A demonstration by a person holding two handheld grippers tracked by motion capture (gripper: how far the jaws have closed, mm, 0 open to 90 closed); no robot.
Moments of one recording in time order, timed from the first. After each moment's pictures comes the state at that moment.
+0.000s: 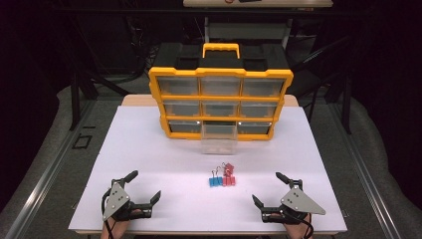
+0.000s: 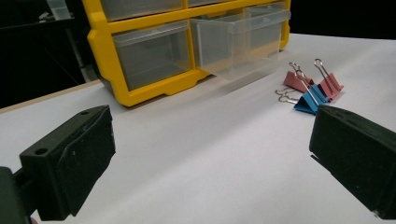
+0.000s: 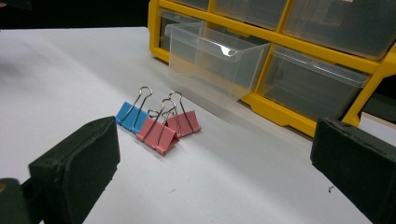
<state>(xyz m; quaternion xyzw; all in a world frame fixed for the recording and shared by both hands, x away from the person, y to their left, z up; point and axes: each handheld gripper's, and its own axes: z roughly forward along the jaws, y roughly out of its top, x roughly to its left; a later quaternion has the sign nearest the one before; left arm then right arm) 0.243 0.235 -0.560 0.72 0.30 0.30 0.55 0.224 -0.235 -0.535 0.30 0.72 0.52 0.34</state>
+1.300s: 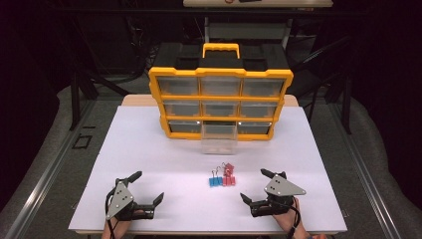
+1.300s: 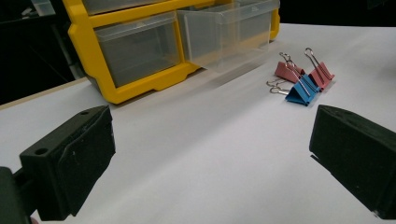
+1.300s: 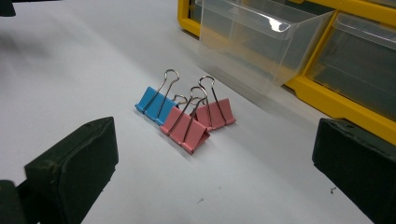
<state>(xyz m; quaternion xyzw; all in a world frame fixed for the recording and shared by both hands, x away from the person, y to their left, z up) 0.246 0.231 -0.561 0.73 0.29 0.29 0.54 0.256 -0.209 -0.536 0.29 0.78 0.49 0.26</state>
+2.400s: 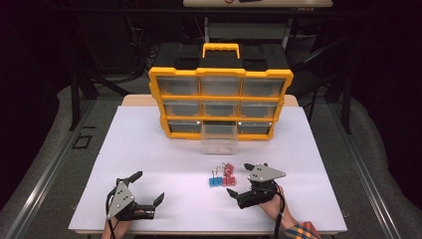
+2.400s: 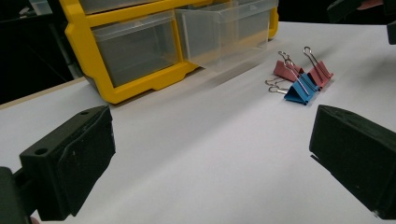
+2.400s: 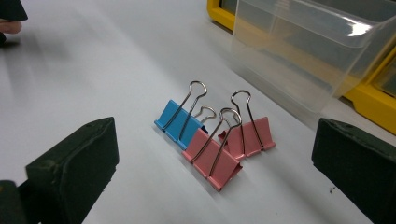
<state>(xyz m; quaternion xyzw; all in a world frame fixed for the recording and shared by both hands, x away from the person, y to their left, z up) 0.247 0.229 -0.561 0.73 0.29 0.29 0.54 0.291 -0.176 -0.537 0.27 0.81 0.48 0.19</state>
